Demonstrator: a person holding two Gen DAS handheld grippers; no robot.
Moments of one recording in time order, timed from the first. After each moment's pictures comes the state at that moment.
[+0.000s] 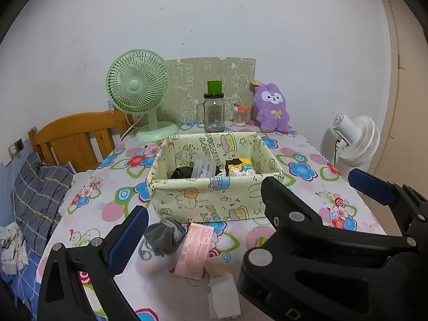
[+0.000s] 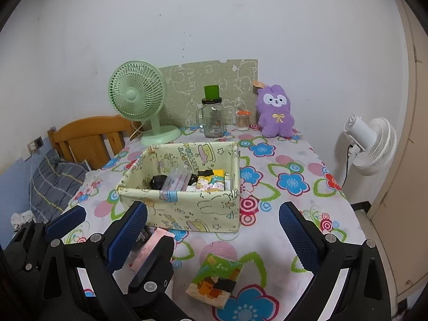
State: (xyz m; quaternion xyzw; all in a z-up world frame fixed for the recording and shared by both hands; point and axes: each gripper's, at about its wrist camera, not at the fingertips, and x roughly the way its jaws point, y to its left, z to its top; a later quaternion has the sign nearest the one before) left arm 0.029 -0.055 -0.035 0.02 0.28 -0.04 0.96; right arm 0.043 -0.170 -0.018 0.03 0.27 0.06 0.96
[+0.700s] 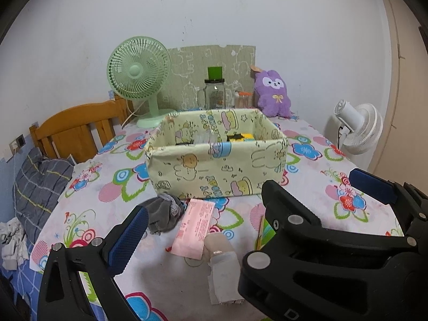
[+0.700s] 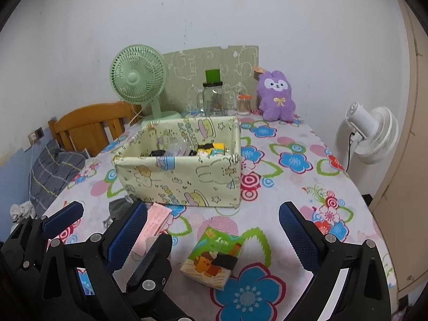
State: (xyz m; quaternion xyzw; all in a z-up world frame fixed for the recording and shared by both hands) left arm 0.021 -0.056 -0.073 0.03 0.29 -0.03 0.96; right arm 0.033 -0.168 -0.058 0.03 0.29 0.06 0.95
